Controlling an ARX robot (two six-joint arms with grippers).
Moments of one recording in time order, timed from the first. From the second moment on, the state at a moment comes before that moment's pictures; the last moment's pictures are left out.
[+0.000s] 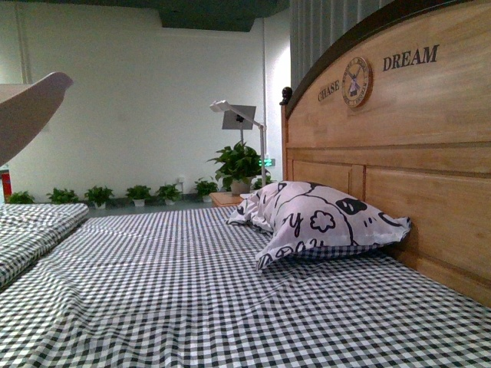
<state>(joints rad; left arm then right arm) 0.28 0.66 0.38 0.29 0.24 0.22 -0.07 0.67 0.67 0.17 -0.49 0.36</state>
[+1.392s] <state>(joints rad) 0.27 0.38 0.29 0.09 0.34 0.17 0.05 0.50 0.59 0.05 -0.27 0.32</state>
